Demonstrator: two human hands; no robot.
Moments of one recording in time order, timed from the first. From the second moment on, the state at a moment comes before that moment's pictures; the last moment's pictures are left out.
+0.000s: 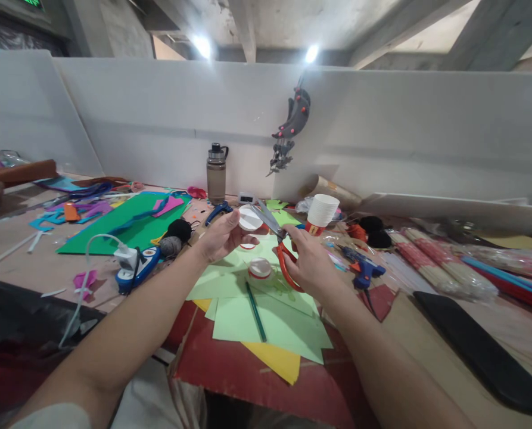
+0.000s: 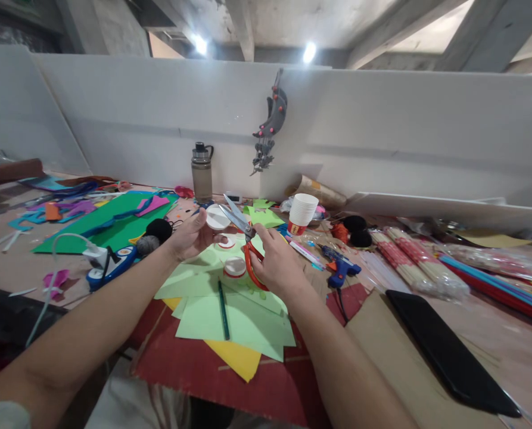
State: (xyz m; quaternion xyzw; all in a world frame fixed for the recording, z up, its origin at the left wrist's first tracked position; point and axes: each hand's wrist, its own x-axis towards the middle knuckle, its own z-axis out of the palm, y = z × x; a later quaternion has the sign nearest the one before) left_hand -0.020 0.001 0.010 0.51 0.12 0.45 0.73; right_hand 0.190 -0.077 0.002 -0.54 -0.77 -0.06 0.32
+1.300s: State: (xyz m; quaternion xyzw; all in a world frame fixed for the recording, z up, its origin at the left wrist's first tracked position) left_hand -0.020 0.002 0.012 0.48 0.10 0.47 0.73; right_hand 0.189 -0.075 -0.001 -0.57 -0.78 -0.07 0.27
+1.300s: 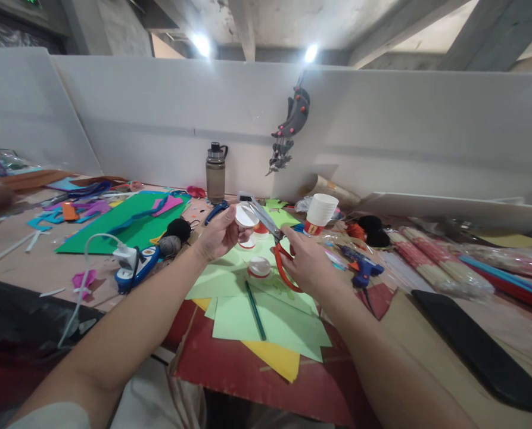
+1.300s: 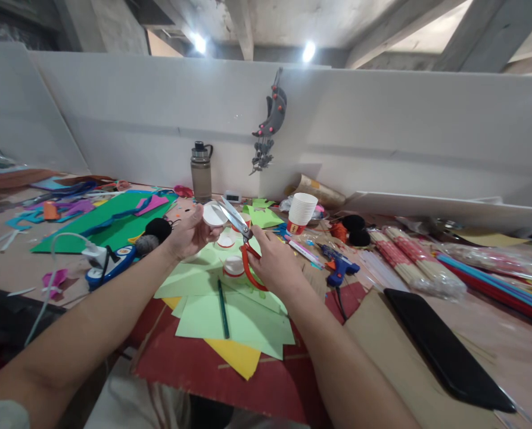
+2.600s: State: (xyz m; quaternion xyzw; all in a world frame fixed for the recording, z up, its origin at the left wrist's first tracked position) left_hand -0.022 0.002 0.018 0.45 0.16 0.47 0.74; right_hand 0.187 -0.080 0.005 -0.58 -0.77 -0.07 0.24
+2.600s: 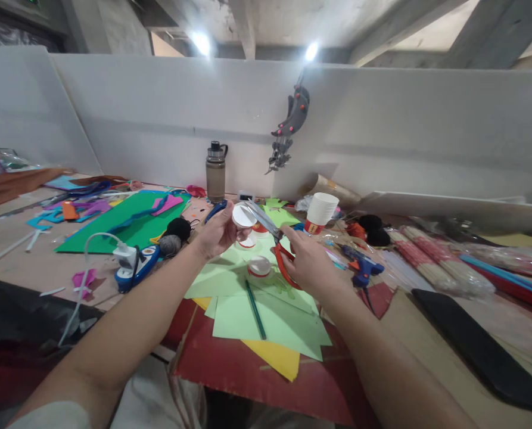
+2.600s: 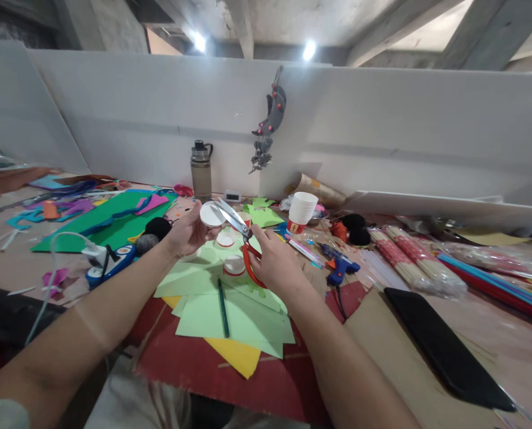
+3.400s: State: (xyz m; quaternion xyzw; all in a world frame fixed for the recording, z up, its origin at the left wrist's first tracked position) left_hand -0.027 0.006 0.022 0.46 0.15 0.45 0.75; right_hand 0.188 -0.078 0.004 -0.58 -0.78 -0.10 0.21
